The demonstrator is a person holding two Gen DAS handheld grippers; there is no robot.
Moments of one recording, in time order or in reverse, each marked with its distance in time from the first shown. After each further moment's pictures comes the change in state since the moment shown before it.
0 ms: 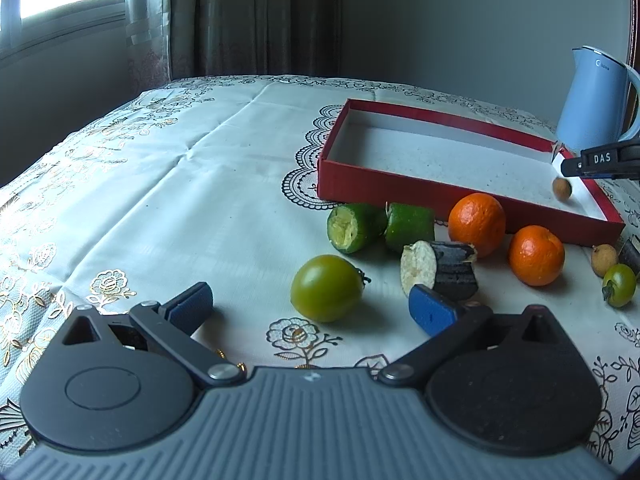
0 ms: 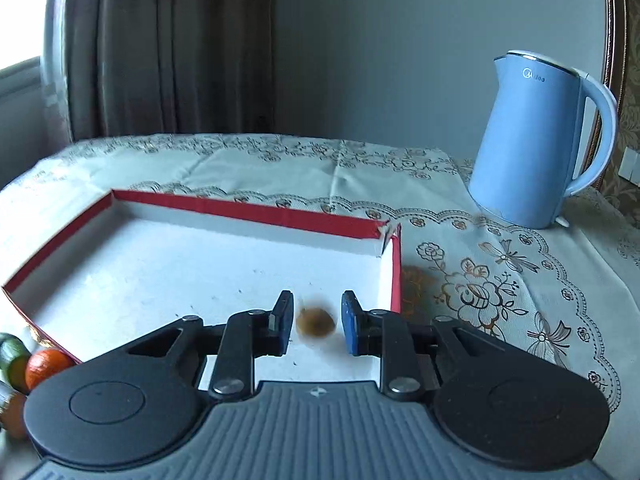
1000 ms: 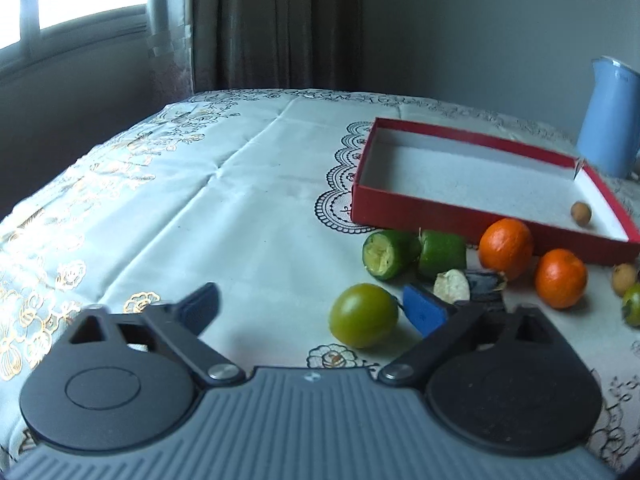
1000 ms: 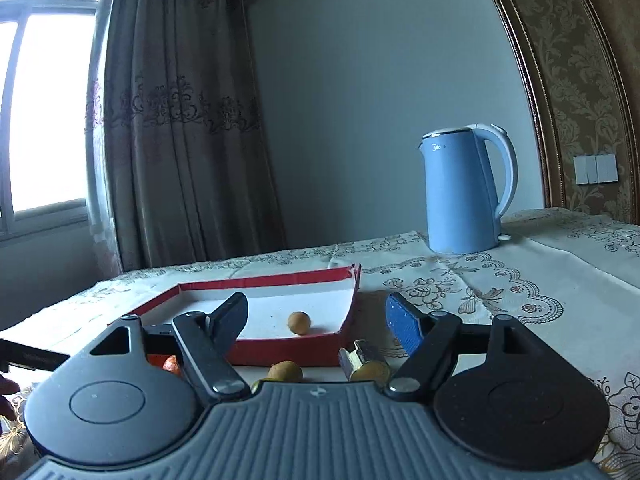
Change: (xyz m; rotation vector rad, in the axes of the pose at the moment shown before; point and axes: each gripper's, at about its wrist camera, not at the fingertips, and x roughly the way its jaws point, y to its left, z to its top) left arm -0.002 0.009 0.011 0.005 -0.022 0.068; right arm -0.150 -0.046 -0.119 0.212 -0.444 0.107
